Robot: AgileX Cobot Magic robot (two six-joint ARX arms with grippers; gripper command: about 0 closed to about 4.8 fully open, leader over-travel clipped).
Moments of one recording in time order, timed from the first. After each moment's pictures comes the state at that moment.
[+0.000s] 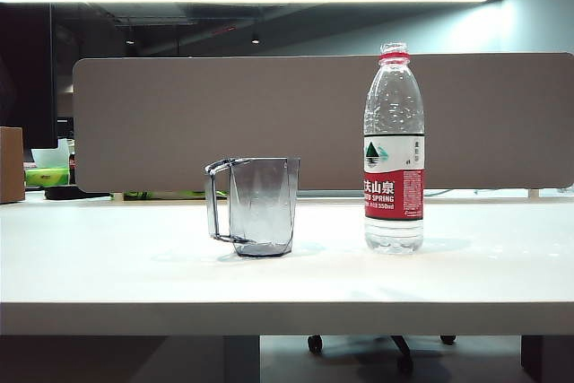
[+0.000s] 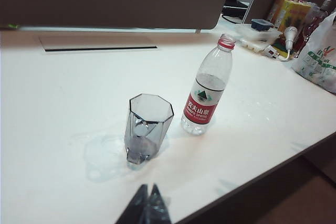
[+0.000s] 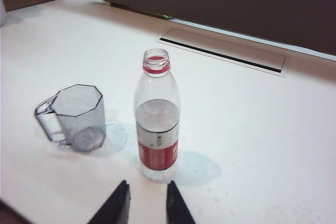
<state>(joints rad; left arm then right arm) 0.04 0.17 0.56 -0.53 0.69 -0.11 0.07 0.55 0.72 -0.42 -0.35 -0.13</state>
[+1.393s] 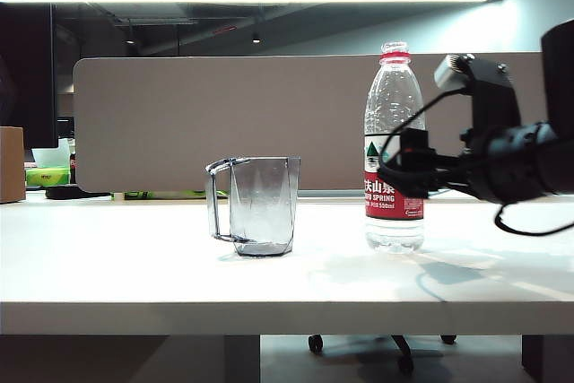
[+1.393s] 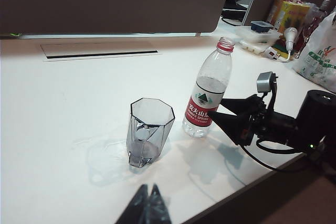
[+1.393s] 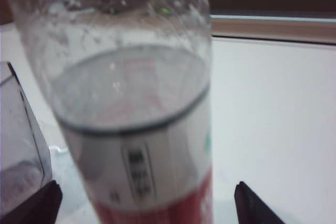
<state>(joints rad) 0.04 0.16 0.56 -0.53 0.69 -0.11 0.31 1.86 0.44 1.35 -0.13 0.05</state>
